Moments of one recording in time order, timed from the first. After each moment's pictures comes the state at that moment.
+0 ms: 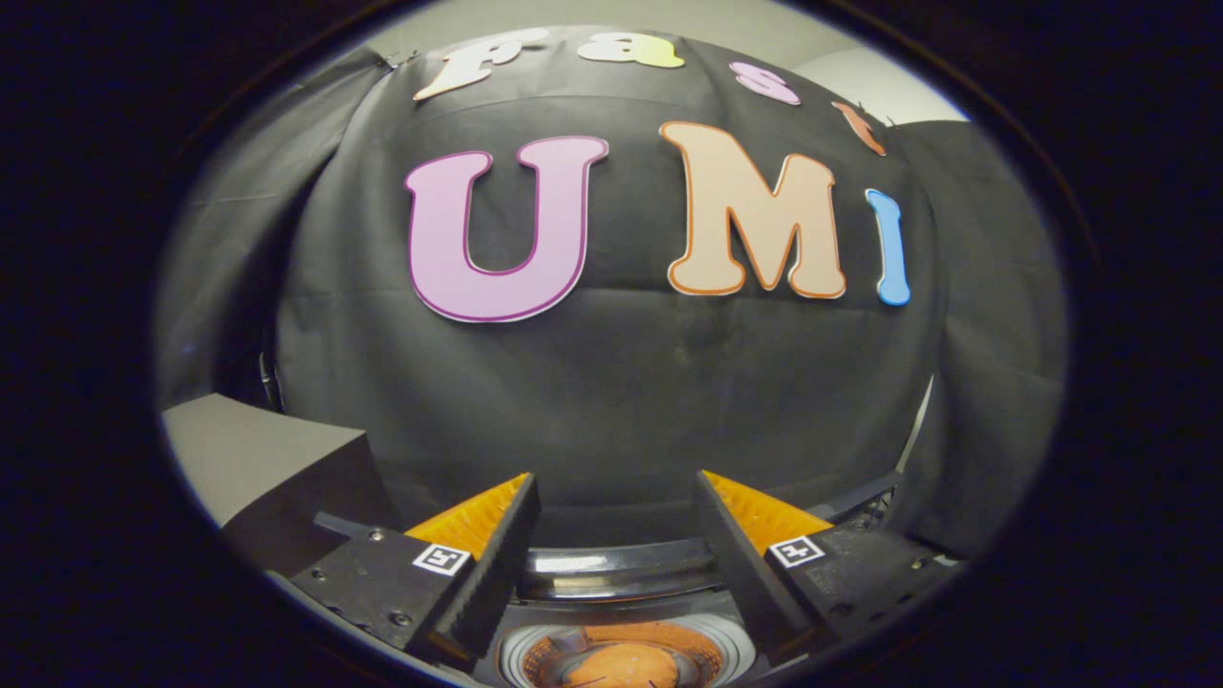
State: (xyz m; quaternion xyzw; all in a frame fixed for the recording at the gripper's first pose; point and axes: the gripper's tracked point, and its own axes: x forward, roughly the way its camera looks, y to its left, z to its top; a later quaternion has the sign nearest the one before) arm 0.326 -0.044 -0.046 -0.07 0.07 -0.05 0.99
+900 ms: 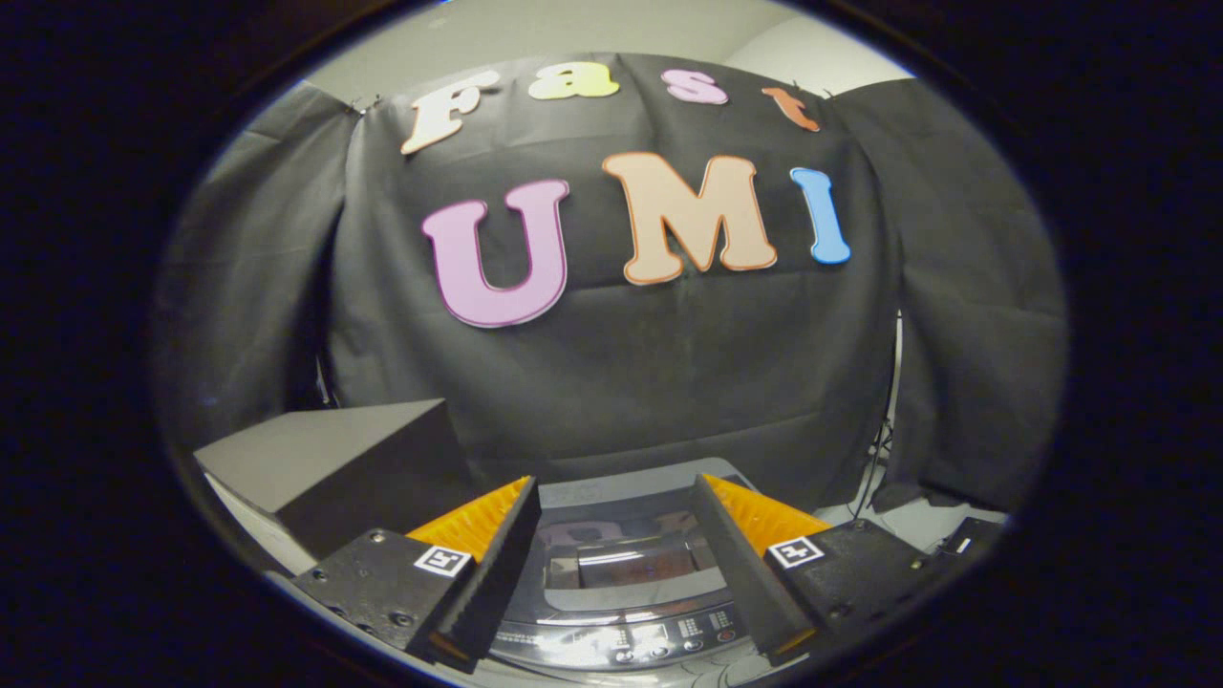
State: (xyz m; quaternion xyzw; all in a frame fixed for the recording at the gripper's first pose) arm 0.150 -0.059 -0.031 0.02 0.07 -0.04 1.00
